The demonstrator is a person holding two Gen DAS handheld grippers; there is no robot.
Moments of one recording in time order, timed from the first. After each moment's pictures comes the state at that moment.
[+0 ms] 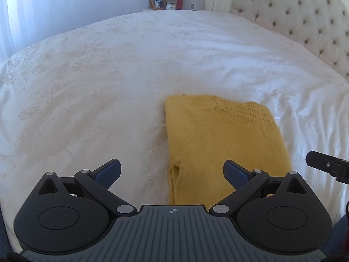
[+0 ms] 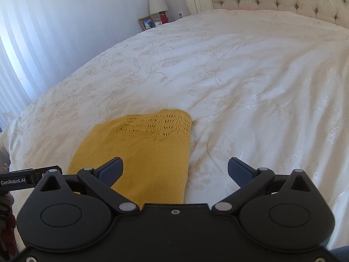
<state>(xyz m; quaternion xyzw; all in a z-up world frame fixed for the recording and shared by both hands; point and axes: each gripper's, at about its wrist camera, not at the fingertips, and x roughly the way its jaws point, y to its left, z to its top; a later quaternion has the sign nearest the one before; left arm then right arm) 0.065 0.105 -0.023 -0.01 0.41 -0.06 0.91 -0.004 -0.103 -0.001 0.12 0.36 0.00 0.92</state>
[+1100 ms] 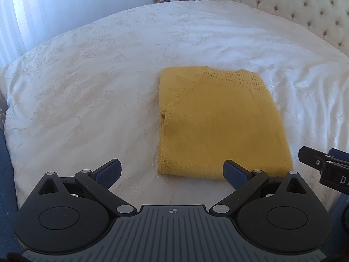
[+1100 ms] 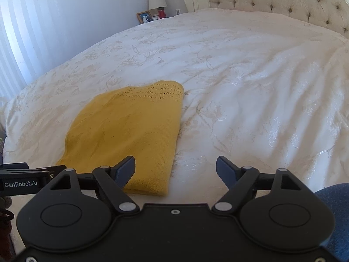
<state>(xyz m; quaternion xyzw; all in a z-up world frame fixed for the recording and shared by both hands) 0.004 0.074 -0.029 0.02 0.42 -0.03 0.91 -0.065 -0.089 -0.014 0.09 0.36 -0.02 0.93</state>
